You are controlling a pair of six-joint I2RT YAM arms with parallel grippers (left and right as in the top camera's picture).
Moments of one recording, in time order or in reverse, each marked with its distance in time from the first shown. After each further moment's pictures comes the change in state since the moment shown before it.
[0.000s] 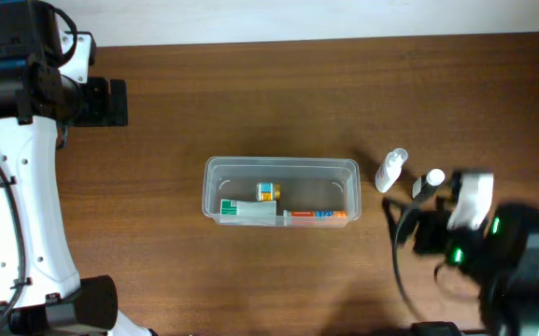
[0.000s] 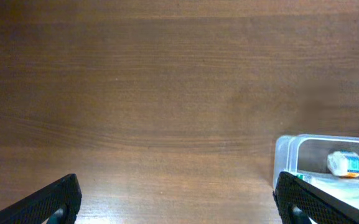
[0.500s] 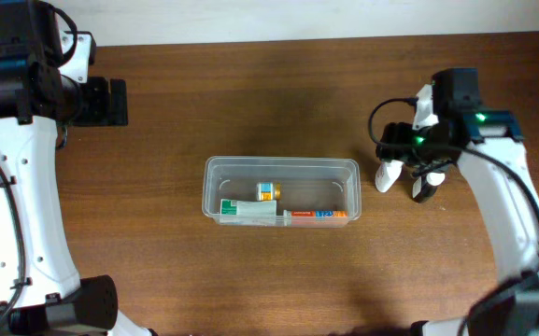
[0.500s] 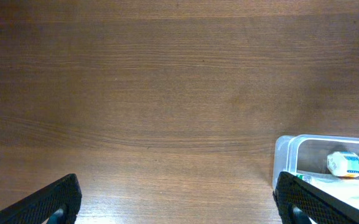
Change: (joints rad) left arm 0.000 0.001 0.000 0.000 0.000 -0.001; right arm 0.000 0.882 0.363 -0.107 0.140 0.005
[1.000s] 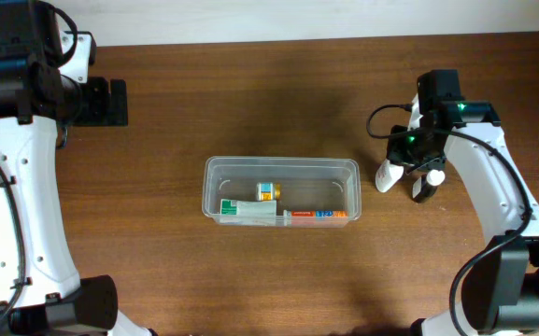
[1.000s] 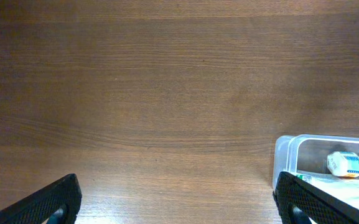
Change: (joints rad) left arm 0.000 0.000 0.000 0.000 0.000 0.000; right arm 0.000 0.111 0.000 0.023 0.111 0.027
